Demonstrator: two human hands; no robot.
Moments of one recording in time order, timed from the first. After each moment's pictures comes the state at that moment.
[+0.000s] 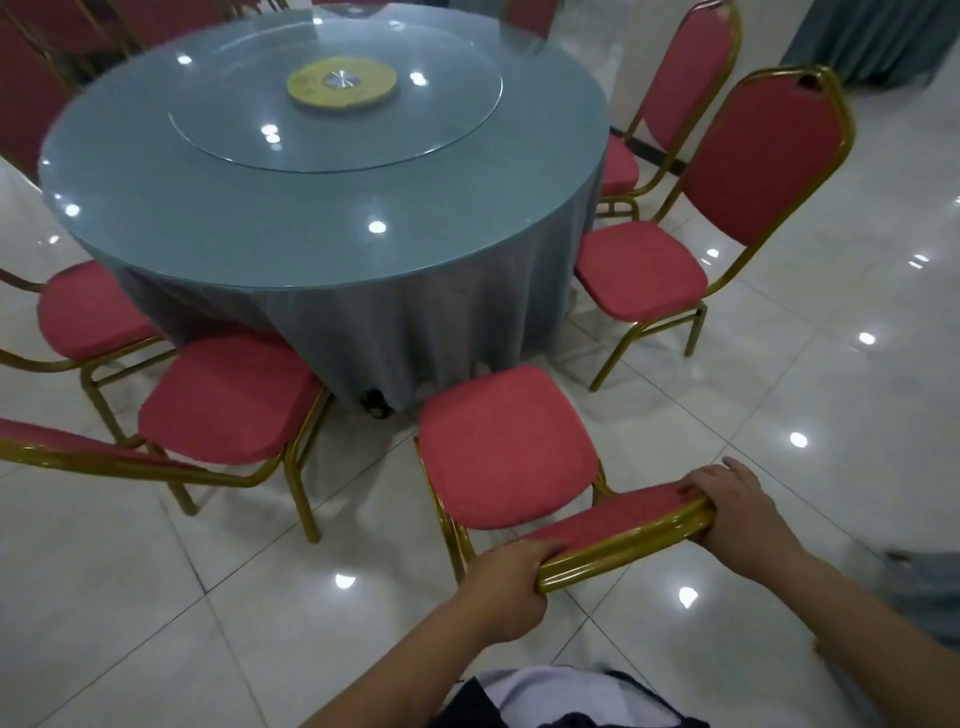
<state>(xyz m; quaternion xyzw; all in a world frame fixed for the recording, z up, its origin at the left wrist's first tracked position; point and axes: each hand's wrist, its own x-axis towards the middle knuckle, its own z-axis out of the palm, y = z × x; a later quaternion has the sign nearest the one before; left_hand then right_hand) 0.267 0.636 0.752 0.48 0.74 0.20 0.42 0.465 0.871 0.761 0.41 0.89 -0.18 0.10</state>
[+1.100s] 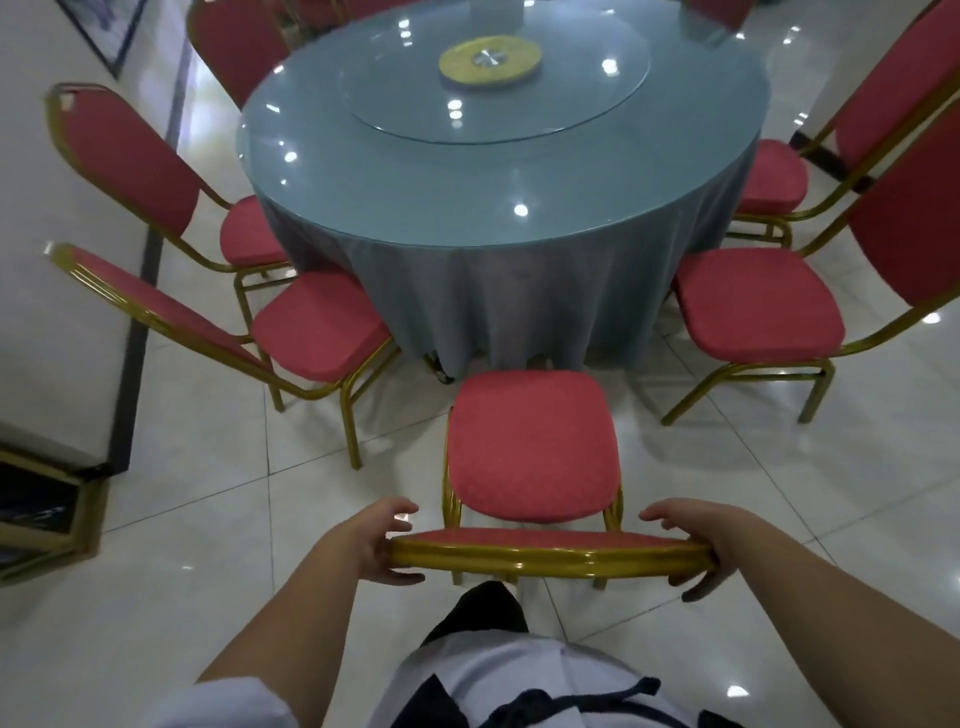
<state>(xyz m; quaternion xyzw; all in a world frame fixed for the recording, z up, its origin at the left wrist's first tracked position) 0.263 0.639 0.717 -0.33 0.65 0.44 0.53 0.426 1.015 0.717 0.53 0.56 -0.48 0.42</state>
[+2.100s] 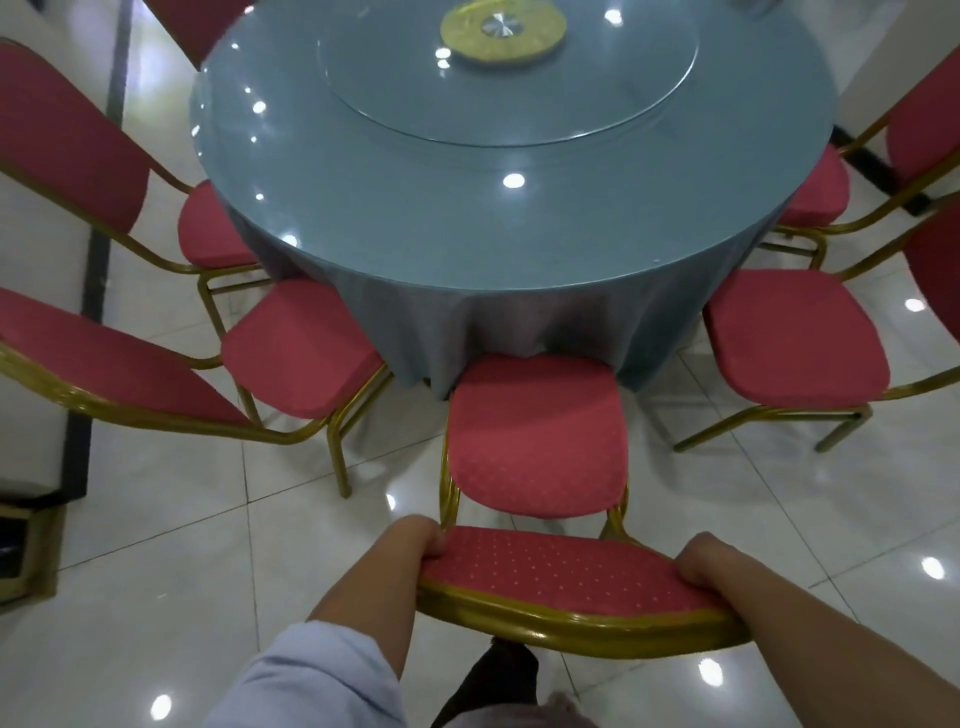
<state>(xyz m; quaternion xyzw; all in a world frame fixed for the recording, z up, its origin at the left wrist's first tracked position) 0.082 0.739 0.674 -0.01 0.80 -0.04 0.60 0.260 1.035 0.660 0.44 0.74 -0.14 0.49</state>
